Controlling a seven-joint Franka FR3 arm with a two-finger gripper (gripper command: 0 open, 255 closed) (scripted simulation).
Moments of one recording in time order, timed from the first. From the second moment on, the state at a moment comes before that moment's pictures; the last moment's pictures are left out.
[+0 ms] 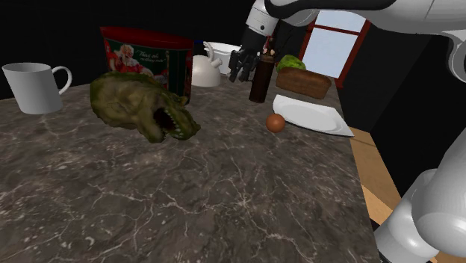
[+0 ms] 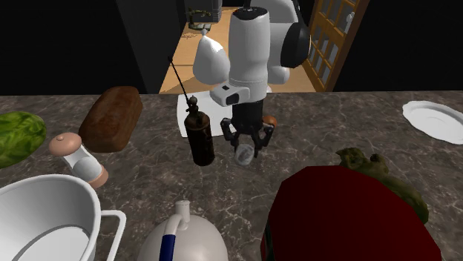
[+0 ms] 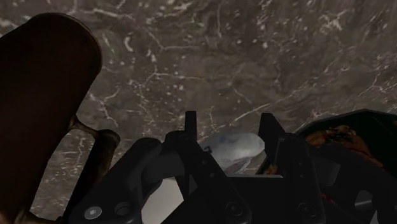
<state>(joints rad) 0.10 0.07 0.09 -1.62 0.07 1.91 0.04</state>
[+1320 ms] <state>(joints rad) -0.02 -0.43 -0.08 -2.11 0.10 1.87 -0.26</state>
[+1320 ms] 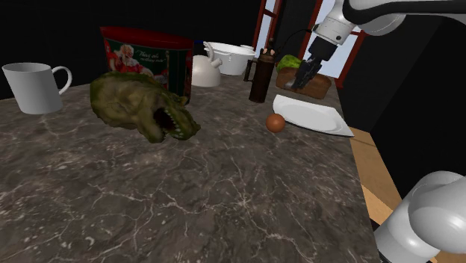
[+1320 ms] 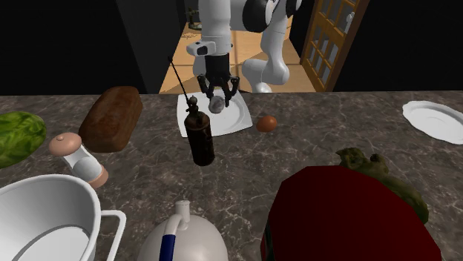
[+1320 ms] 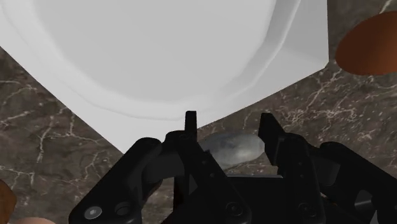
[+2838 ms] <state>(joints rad) -0.07 -0.59 -0.18 -2.41 0.06 2.00 -0.39</state>
